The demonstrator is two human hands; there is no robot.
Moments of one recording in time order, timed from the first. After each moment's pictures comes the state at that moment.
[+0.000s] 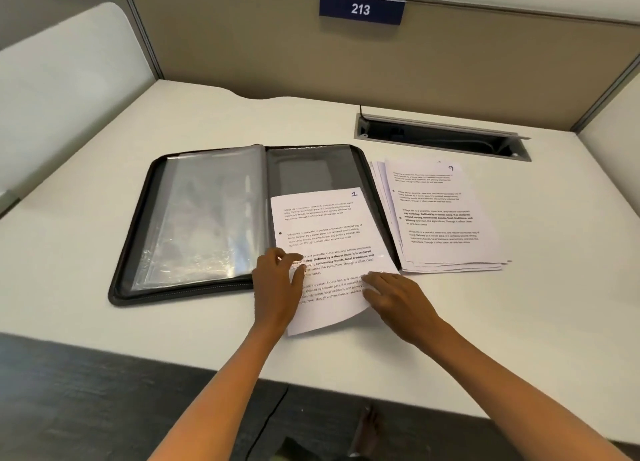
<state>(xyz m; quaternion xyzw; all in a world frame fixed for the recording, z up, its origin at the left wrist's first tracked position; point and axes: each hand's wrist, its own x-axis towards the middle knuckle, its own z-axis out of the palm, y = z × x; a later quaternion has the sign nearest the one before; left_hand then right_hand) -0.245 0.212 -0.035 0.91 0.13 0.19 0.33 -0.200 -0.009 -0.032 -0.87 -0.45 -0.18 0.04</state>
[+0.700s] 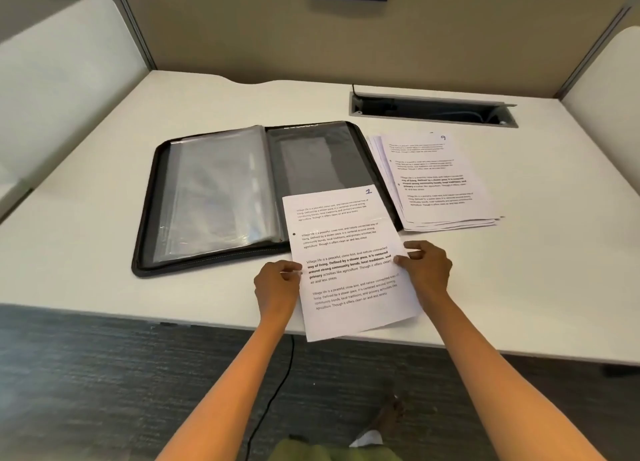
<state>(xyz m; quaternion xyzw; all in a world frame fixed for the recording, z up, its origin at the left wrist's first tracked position) -0.312 0.214 -0.030 0.82 0.29 0.05 0.50 -0.242 -0.008 -0.023 -0.86 0.19 0.00 0.48</state>
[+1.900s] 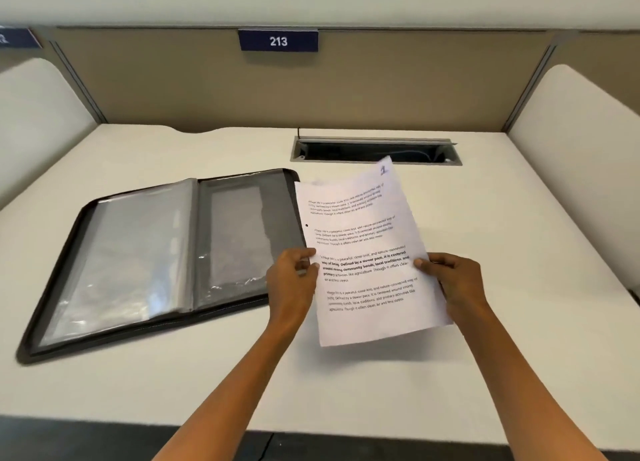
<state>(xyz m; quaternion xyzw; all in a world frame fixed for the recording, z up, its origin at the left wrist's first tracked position) -0.192 0.051 0.040 0.80 0.17 0.12 0.56 -0.139 -0.190 0.017 -0.70 0.20 0.03 0.68</state>
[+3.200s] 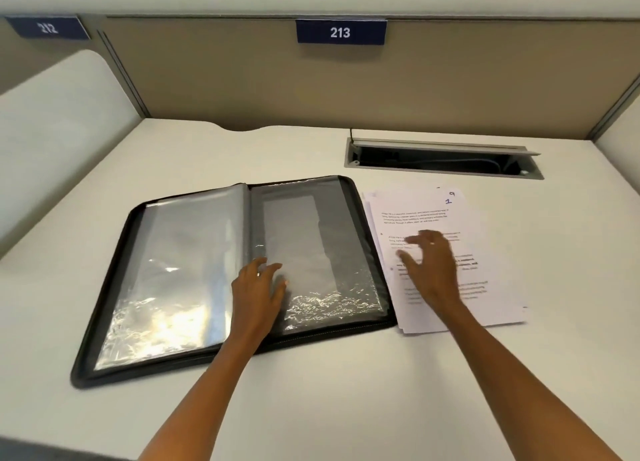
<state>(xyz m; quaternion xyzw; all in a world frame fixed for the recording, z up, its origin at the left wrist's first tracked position) -0.154 0.242 -0.040 0.95 0.10 0.14 0.24 -0.051 -0.040 -0.021 -0.94 -0.04 -0.08 0.32</state>
